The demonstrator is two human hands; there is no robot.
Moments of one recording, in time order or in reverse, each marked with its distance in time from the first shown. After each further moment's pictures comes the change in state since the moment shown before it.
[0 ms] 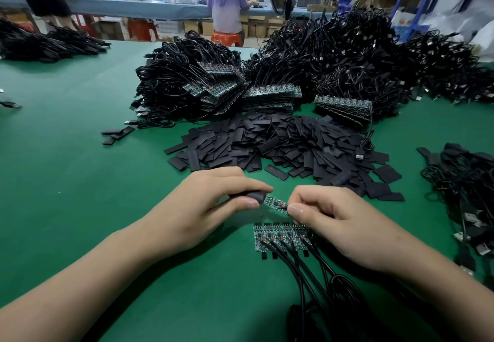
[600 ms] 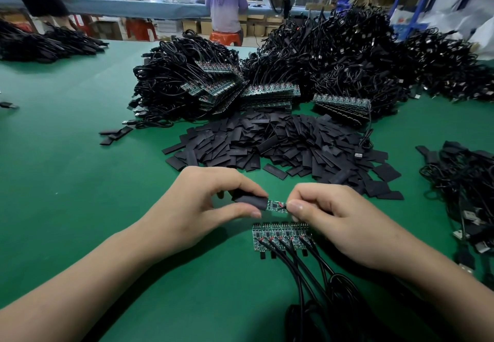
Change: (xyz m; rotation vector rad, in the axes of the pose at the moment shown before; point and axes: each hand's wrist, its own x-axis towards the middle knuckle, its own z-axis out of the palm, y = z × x) left_hand -0.001 0.004 -0.001 -0.106 0.087 -0.006; right_hand 0.000 -0.003 -0.001 -0.022 0.045 0.014
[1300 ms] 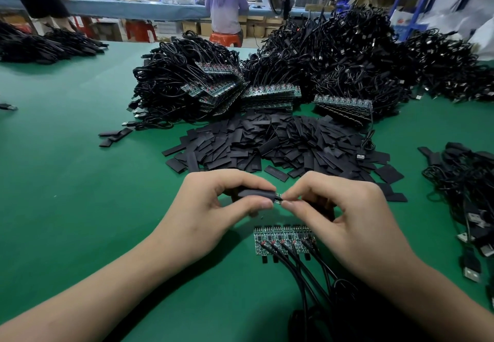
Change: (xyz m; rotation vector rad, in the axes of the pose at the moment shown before) left_hand -0.001 0.007 0.018 -0.267 0.143 -0.218; right_hand -0.004 -0.005 0.014 -0.094 0.387 -0.234
